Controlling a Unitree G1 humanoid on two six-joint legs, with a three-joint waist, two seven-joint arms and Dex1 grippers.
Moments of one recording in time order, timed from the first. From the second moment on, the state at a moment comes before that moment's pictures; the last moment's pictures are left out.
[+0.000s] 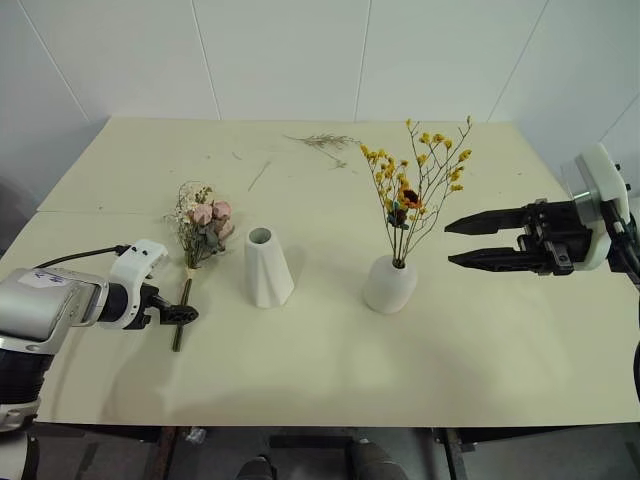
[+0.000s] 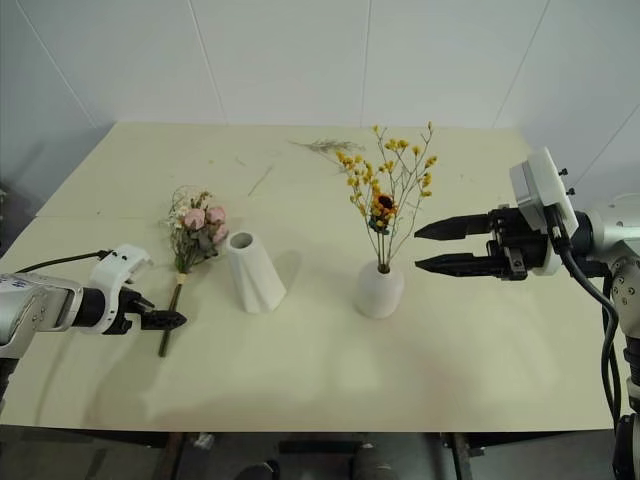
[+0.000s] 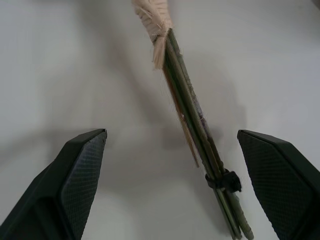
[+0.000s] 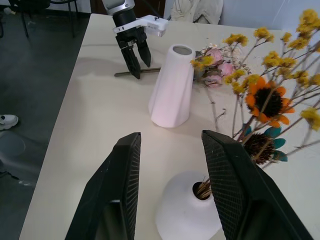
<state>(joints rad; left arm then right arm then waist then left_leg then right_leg) -0.54 1.03 0.02 -0.08 -0.42 1.36 -0.62 -0.62 -1.02 -0.18 -0.12 0.70 0.48 1.44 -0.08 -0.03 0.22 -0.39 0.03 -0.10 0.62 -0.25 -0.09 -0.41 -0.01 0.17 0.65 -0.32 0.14</state>
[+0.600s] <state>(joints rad) -0.59 1.00 -0.02 0.06 -0.36 1.24 -0.61 -0.44 -1.02 -0.27 -0.16 0.65 0.37 1.39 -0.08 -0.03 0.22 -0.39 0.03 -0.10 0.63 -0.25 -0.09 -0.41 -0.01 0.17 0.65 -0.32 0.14</state>
